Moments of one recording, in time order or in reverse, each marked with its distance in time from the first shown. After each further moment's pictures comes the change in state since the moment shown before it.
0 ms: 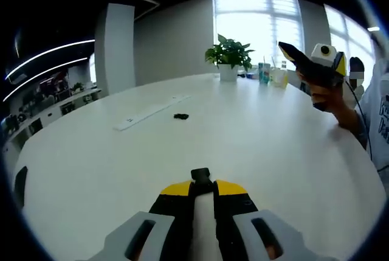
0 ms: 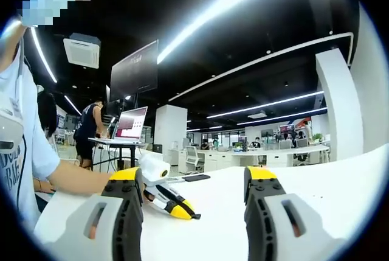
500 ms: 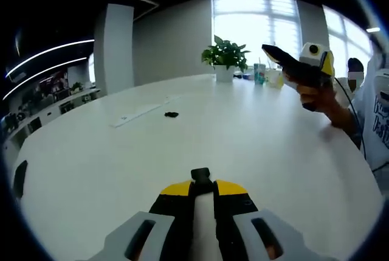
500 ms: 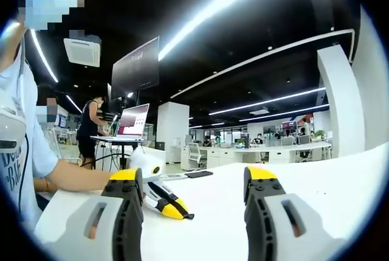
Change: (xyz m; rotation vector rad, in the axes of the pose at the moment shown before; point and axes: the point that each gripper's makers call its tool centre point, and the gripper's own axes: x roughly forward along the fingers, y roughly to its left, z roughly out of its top) left arm -0.015 -0.014 -0.008 -0.008 -0.009 -0.011; right arm 0.002 0.005 -0.007 0.010 0.021 0.017
